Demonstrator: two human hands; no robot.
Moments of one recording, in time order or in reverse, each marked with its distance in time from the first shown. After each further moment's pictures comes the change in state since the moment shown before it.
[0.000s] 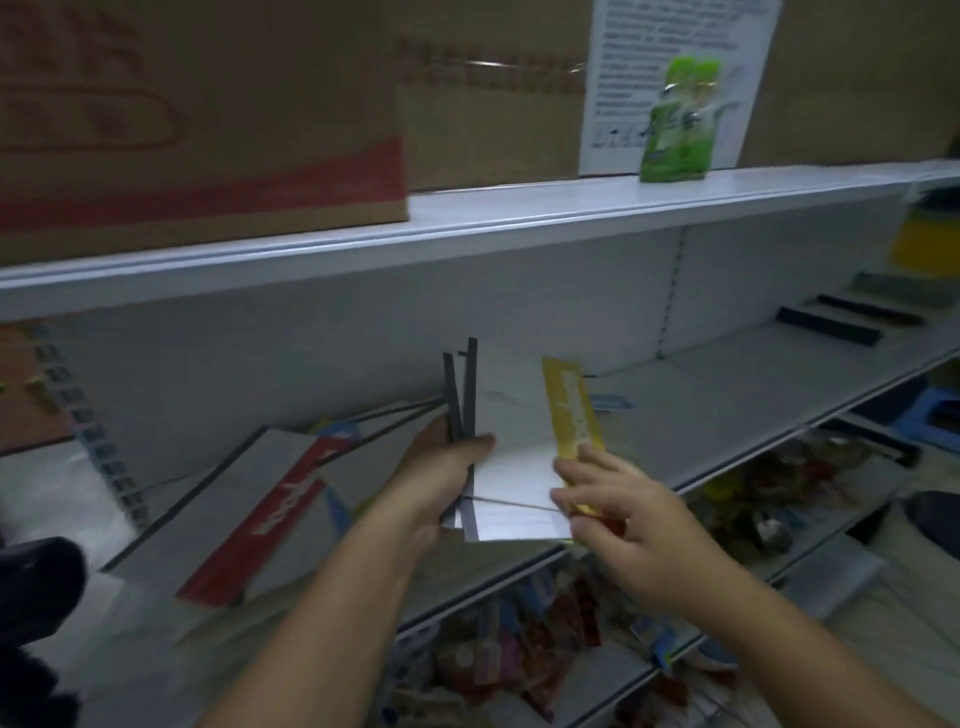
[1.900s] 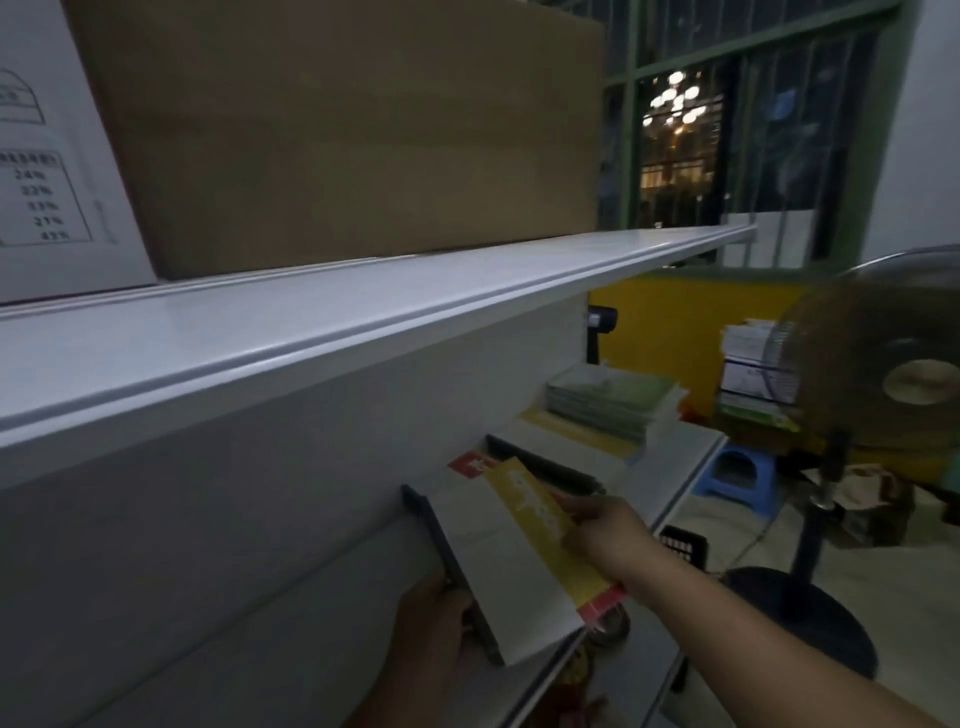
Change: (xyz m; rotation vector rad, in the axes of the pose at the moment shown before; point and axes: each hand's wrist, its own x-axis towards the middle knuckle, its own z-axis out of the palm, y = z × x) left_hand 0.456 -0.048 0.766 -0.082 -0.142 -0.283; right_hand 0.147 0.712 -0.542 0.286 0.317 0.834
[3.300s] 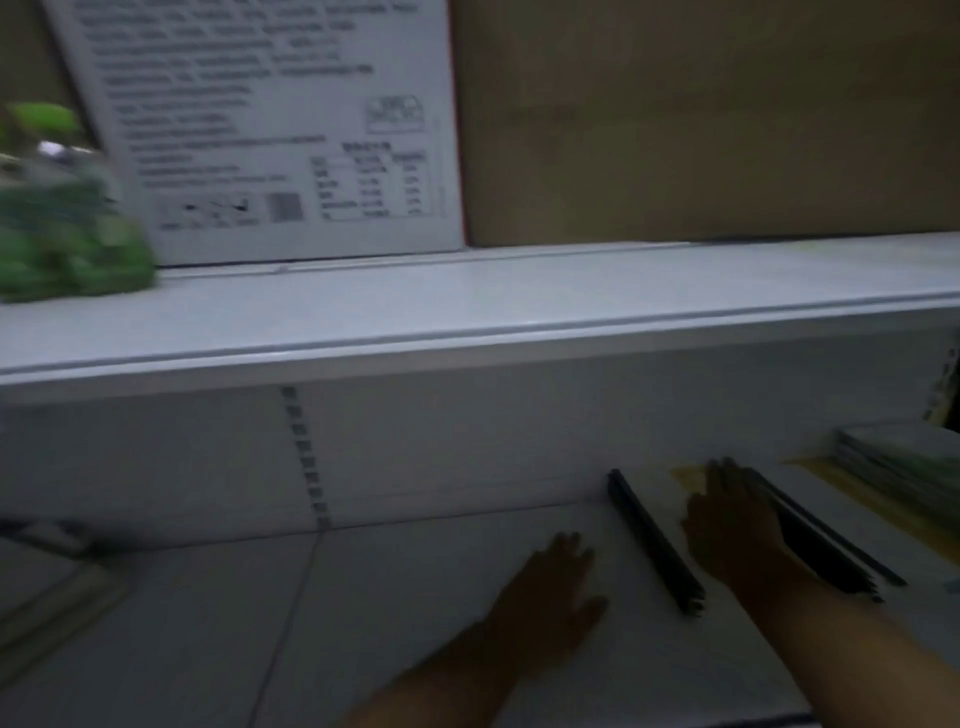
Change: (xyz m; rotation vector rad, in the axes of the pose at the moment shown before) left_hand 0.002 -0.019 -0.039 1.324 0.149 0.297; right_hand 0.082 -0.038 0.067 -1.234 -0.051 -0.663
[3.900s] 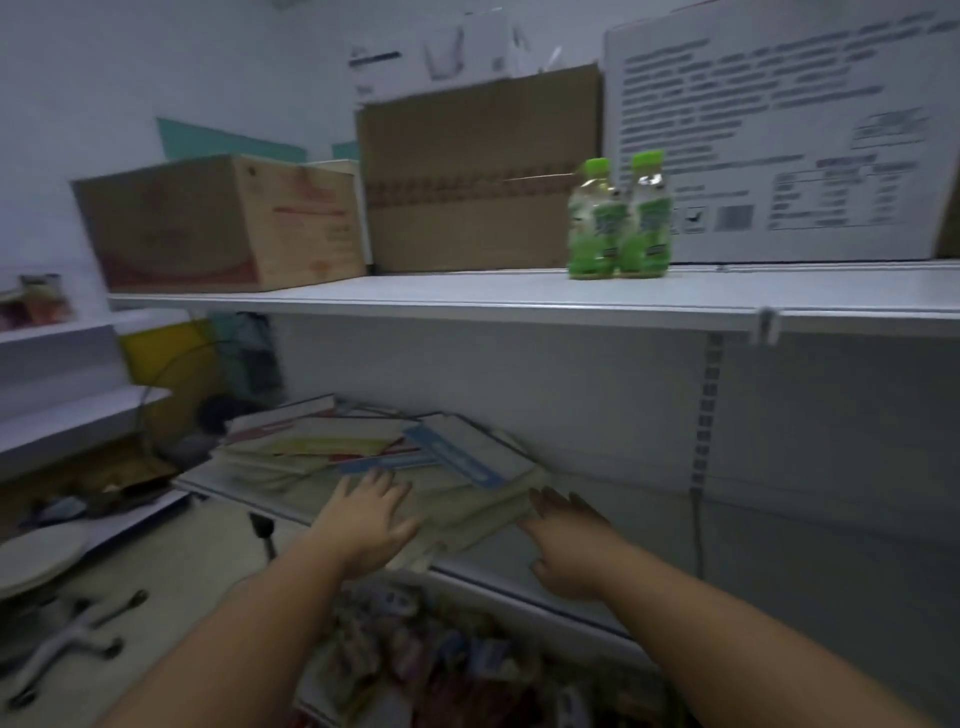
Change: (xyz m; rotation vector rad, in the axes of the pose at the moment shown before) left_hand -0.477 -0.277 -0.181 0.356 0.096 -0.919; right_hand -0.218 -0.476 -0.114 0.133 -0.040 -1.142
